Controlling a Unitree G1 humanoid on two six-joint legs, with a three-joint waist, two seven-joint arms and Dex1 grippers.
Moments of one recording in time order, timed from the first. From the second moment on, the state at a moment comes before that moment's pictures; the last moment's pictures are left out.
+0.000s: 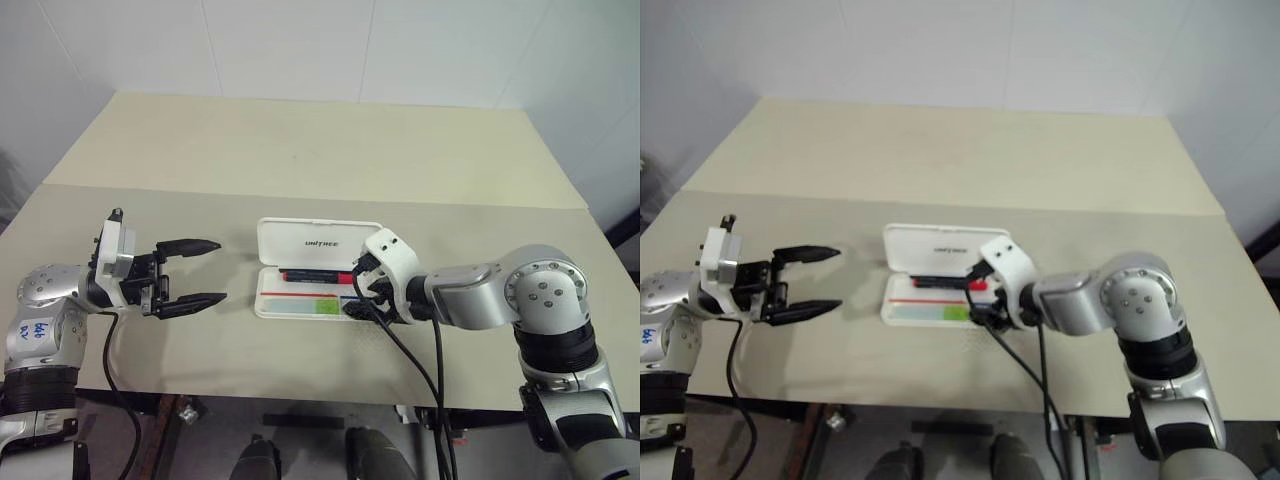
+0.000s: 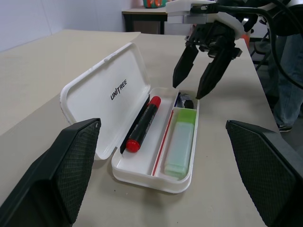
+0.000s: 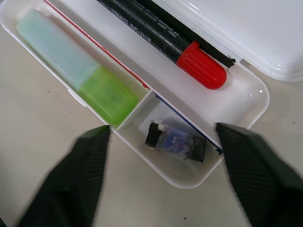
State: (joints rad) left arm -0.41 0.77 0.26 0.22 -0.57 0.10 -1.42; right arm -0.79 -0.52 0.11 -0.31 1.46 1.61 -0.48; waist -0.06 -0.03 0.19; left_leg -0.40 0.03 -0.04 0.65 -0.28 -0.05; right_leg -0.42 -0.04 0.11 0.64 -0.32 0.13
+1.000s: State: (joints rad) left arm -0.62 0.69 0.22 0.44 -0.48 -0.01 -1.32; right arm -0.38 -0.75 0.08 -0.29 0.56 0.33 0.91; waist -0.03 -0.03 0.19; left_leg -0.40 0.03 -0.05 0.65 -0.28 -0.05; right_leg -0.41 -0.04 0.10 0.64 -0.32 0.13
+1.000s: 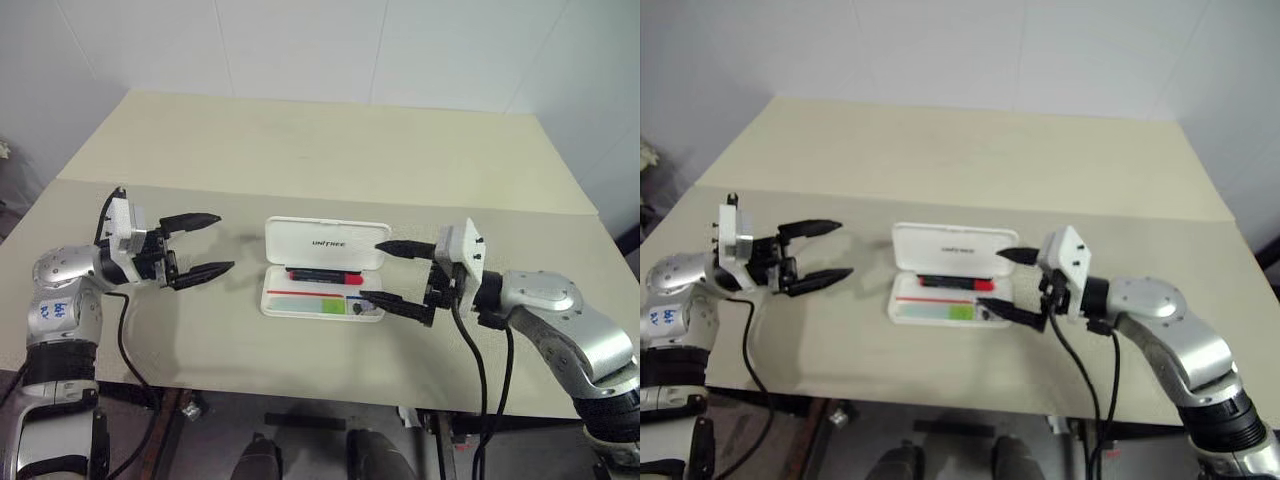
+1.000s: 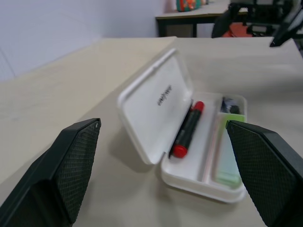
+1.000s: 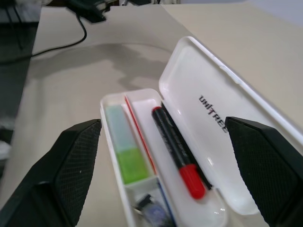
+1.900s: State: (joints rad) left arm -0.99 0.64 0.10 1.01 -0.21 -0.17 -1.23; right arm -0.46 -0.63 0.02 -0.11 0.58 0.26 1.12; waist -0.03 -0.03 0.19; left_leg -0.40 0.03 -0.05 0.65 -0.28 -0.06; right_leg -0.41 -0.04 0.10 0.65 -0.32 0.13
